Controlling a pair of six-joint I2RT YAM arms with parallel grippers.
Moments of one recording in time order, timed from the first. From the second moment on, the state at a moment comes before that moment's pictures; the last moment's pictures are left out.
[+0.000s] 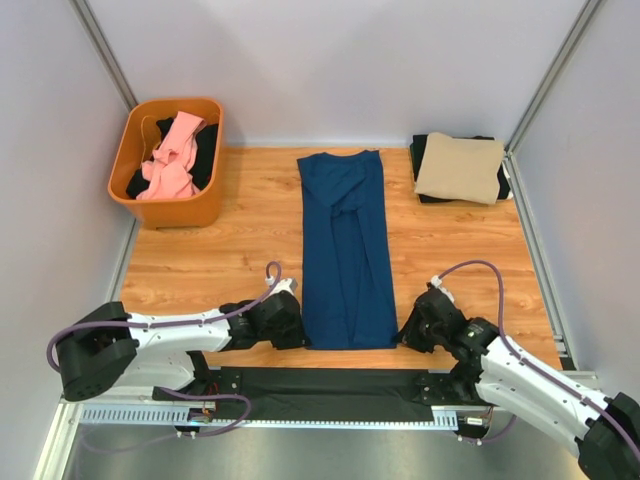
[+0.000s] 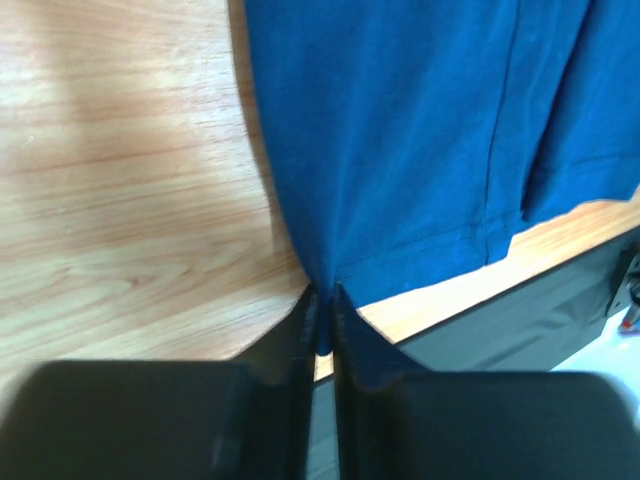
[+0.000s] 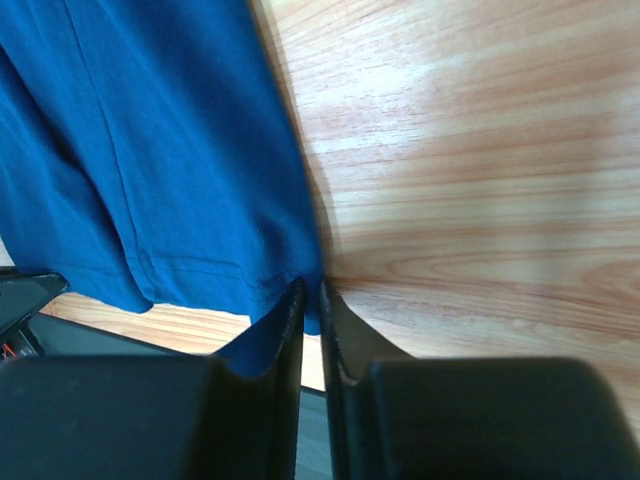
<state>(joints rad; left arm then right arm) -1.08 1.20 0.41 -0.14 -0.05 -1.11 0.71 0.68 0.24 -0.55 -0.02 1.07</state>
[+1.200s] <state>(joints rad) -0.58 1.63 1.31 -0.65 -0.05 -0.72 0.37 1.58 1.22 -0.59 0.01 0.64</state>
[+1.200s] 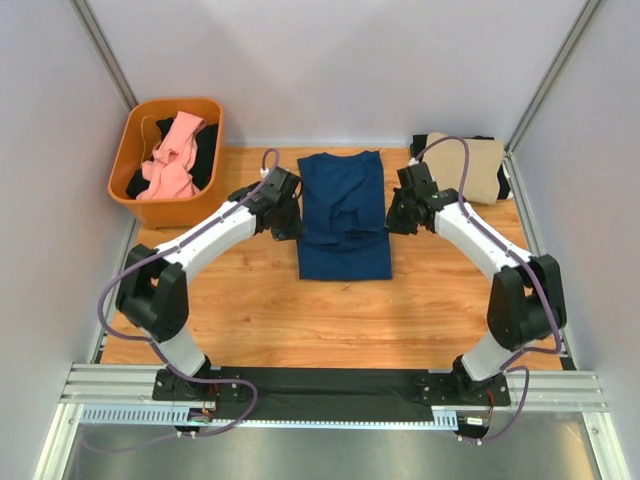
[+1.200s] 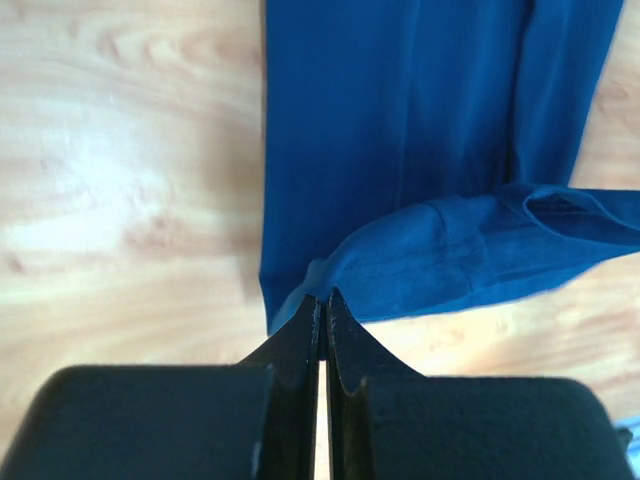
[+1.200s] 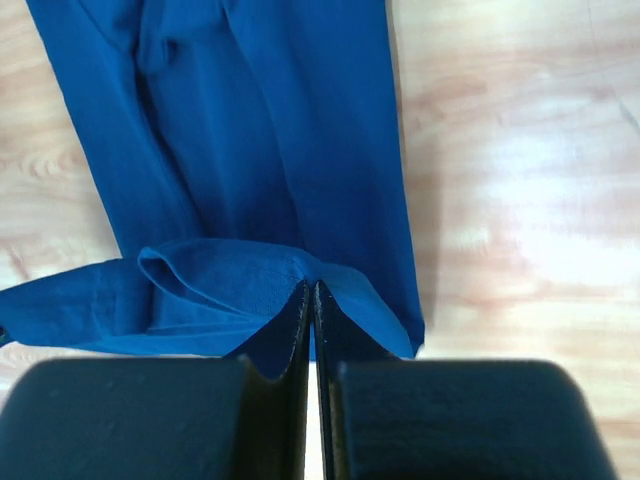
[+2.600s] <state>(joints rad) -0.33 1.98 1.78 -0.94 0.18 -0.57 0.21 1.75 1.40 -0.68 -0.19 0.54</state>
